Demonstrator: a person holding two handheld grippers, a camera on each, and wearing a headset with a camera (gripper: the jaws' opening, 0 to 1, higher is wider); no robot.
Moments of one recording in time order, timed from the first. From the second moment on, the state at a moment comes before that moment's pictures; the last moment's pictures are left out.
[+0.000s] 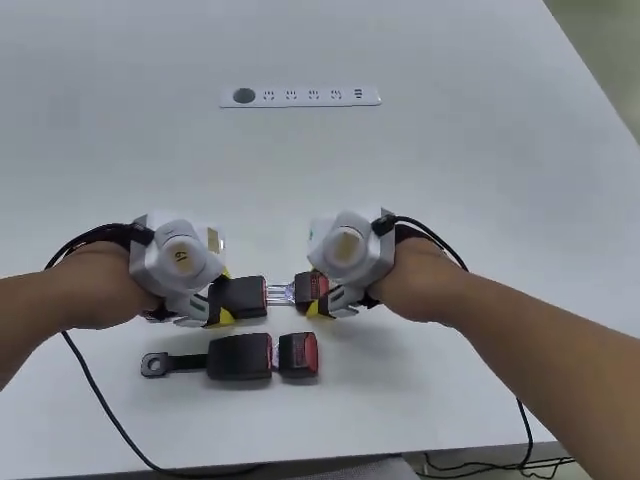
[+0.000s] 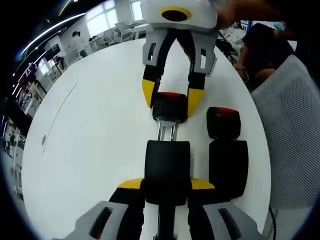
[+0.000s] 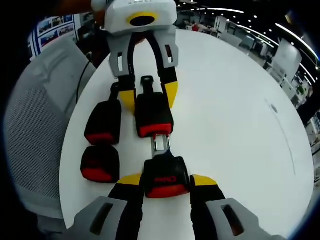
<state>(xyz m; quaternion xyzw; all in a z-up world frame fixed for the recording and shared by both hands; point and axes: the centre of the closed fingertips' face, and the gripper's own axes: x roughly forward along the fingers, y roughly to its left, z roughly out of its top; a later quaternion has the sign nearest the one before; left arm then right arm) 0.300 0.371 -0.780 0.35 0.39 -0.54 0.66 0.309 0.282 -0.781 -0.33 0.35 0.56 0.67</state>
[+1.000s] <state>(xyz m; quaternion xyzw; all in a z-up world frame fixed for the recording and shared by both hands) 0.300 0.368 -0.779 0.35 0.37 -0.56 0.65 0.305 0.300 -0.778 -0.32 0.34 0.57 0.67</state>
